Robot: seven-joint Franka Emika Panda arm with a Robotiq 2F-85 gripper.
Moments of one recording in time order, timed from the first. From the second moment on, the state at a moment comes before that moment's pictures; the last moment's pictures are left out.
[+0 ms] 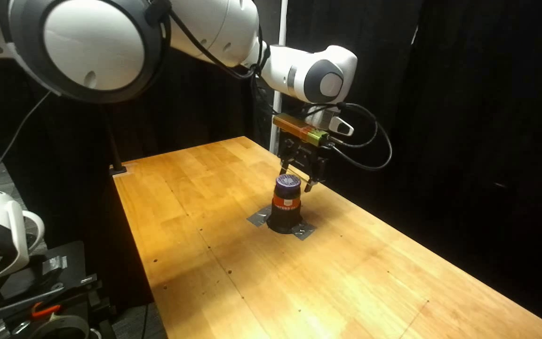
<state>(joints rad) 0.11 0.98 0.07 -0.97 0.00 1.70 -0.08</state>
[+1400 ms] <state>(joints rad) 0.15 0.97 0.04 -1.00 -0.04 1.52 0.02</state>
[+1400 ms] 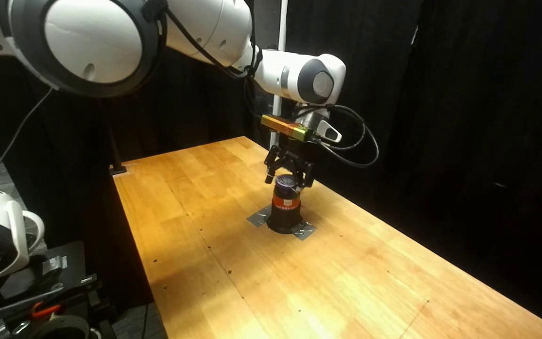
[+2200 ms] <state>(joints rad) 0.14 0.68 0.04 -1.49 -0.04 1.90 0.04</state>
